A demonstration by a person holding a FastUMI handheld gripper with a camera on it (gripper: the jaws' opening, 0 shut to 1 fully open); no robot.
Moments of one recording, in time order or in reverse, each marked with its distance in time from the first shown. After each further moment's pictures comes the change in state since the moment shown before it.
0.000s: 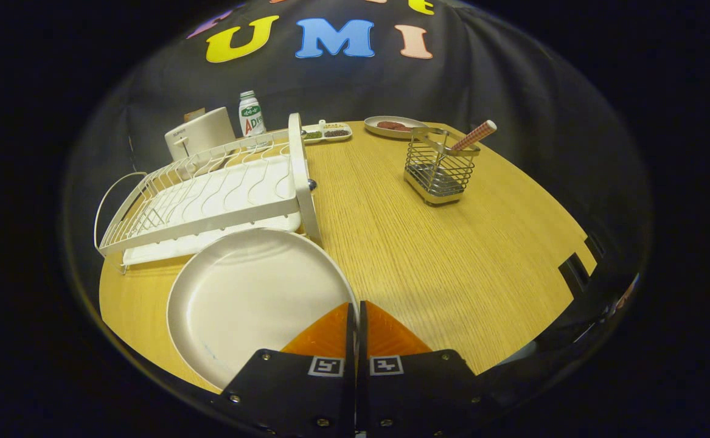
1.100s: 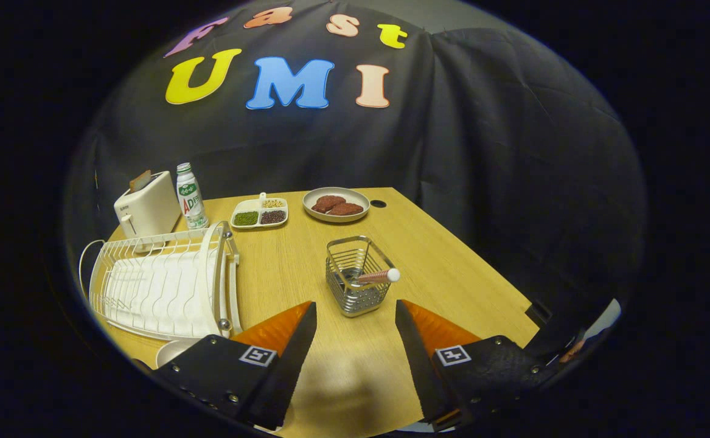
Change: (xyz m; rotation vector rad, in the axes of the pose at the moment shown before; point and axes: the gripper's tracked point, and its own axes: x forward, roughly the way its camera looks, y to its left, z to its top) arm -0.016 -0.108 0.161 0.021 -0.255 -0.215
